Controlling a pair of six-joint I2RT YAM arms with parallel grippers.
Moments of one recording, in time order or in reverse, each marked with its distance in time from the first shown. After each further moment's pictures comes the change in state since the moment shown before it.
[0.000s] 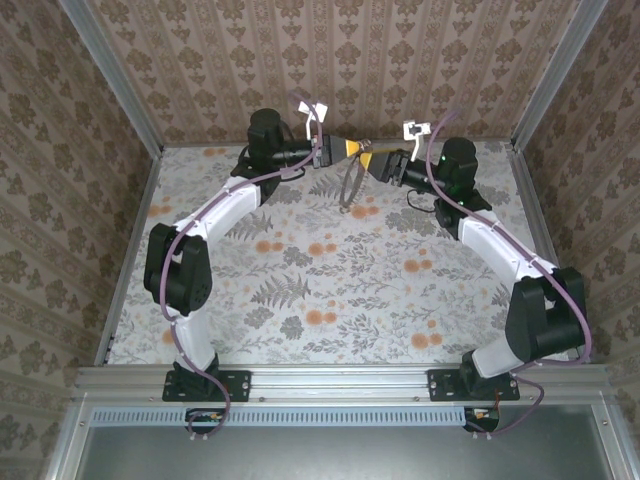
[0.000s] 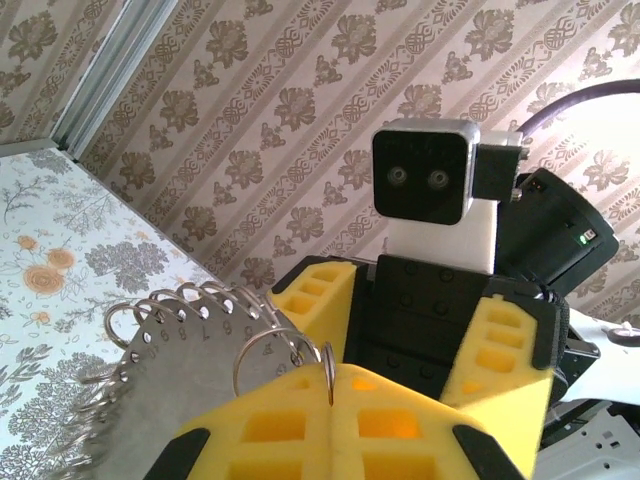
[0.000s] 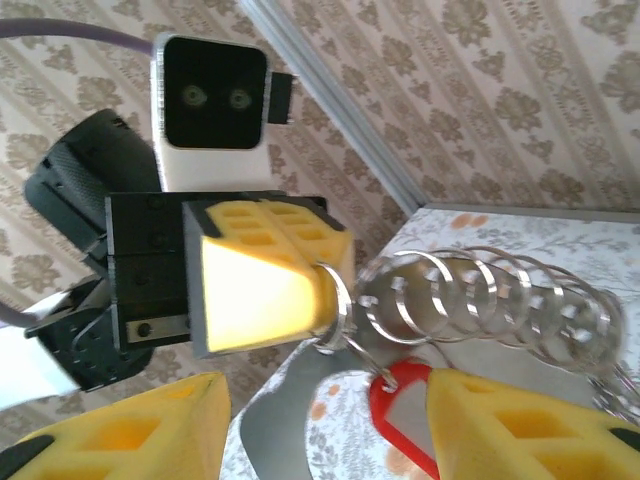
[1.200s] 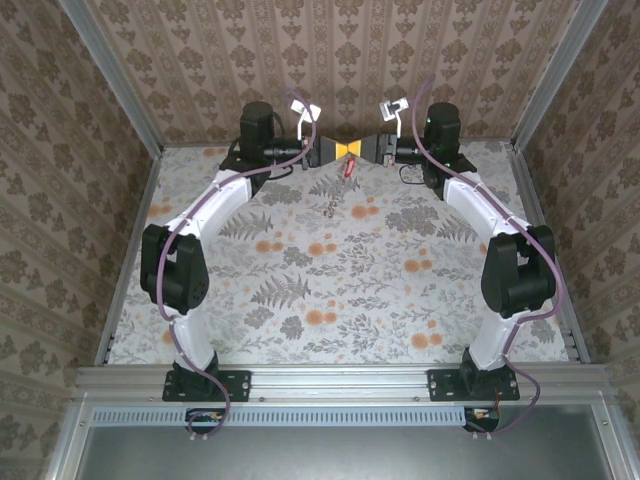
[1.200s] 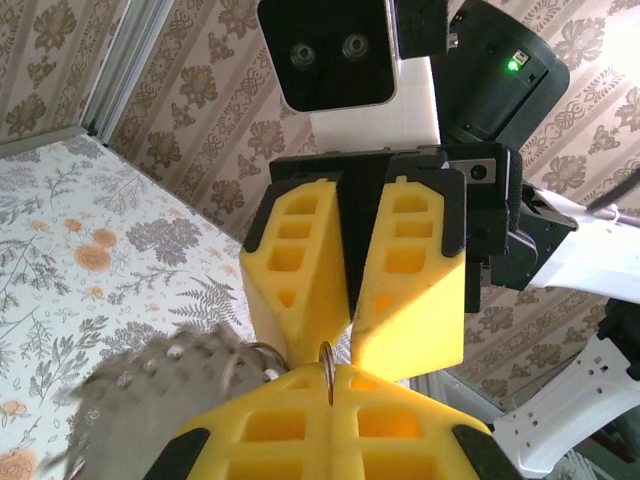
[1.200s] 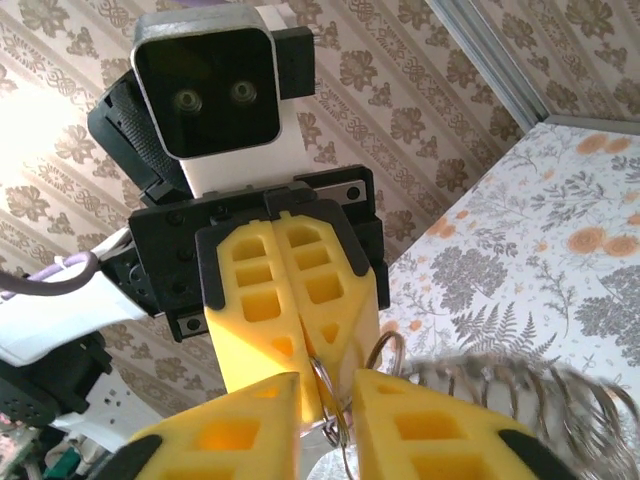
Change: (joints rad) left arm 0.053 -0.002 0.056 -0.218 0.079 0.230; right arm -0.023 0.306 0.385 -0.140 -0.386 0.033
